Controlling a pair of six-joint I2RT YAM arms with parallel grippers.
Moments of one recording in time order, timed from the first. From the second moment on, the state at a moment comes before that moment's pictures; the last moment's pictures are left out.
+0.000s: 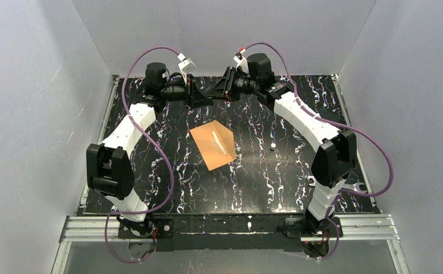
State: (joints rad) left arm -0.23 1.64 1.39 -0.12 1.11 -0.08; right arm 0.58 1.81 1.71 -0.28 -0.59 0.89
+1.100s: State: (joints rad) left arm -0.17 1.60 1.14 -0.37 0.56 -0.62; right arm 0.83 1.70 1.40 -0.19 0.05 0.26
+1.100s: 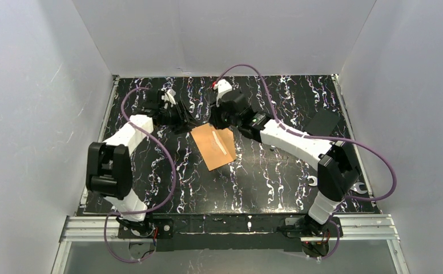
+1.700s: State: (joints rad) left arm -0.23 1.94 1.24 -0.33 0.57 -0.76; right arm 1.02 1.71 1.16 -0.09 0.35 0.24
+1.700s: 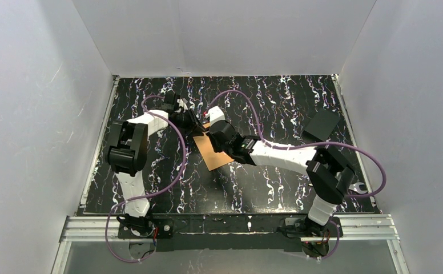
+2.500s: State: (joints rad) left arm -0.23 2.04 1.33 -0.50 0.52 -0.70; right arm 1.00 1.89 1.12 0.15 0.40 0.17
